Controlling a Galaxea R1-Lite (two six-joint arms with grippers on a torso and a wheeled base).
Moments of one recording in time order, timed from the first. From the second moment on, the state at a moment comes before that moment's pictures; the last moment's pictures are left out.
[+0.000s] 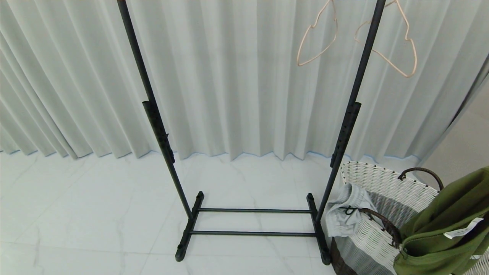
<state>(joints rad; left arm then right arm) 0.00 0.00 0.00 0.00 0.00 0.08 0.47 0.89 -0.90 0.33 -0.26 -0.33</state>
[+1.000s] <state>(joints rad) -0.41 0.76 -0.61 -0.10 -0.15 0.03 0.88 1.02 -1.16 0.37 -0.24 -0.11</state>
